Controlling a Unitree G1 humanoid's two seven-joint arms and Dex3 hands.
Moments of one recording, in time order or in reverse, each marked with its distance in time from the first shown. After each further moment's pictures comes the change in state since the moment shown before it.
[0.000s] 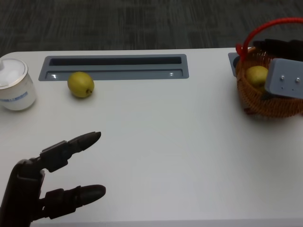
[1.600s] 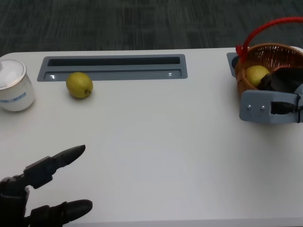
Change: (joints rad) left arm 0.109 0.017 0.042 -0.049 -0.004 -0.002 0.012; right arm 0.026 0.118 0.127 0.064 -0.155 0.288 -0.141
